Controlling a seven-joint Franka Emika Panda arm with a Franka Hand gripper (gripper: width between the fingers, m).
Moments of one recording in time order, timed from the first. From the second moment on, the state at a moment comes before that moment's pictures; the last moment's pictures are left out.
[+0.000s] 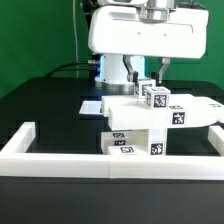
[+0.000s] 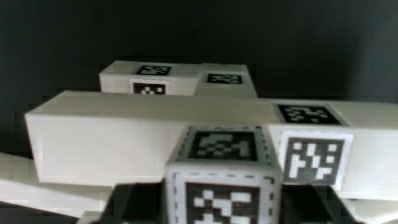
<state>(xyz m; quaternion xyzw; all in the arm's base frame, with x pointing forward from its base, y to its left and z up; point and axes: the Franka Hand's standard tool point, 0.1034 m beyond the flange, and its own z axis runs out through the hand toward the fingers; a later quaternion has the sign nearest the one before) 0.552 0.006 0.124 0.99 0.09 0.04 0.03</state>
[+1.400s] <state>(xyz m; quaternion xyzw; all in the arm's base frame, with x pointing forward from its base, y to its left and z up) 0.560 0.008 0.124 0.92 -0.38 0.04 0.00</state>
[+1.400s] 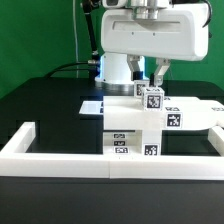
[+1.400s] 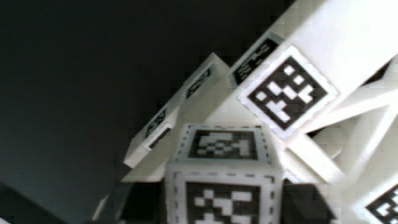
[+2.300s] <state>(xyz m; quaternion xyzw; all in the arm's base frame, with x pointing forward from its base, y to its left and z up) 0.561 0.012 0.128 1.00 -0.06 0.05 0.02</state>
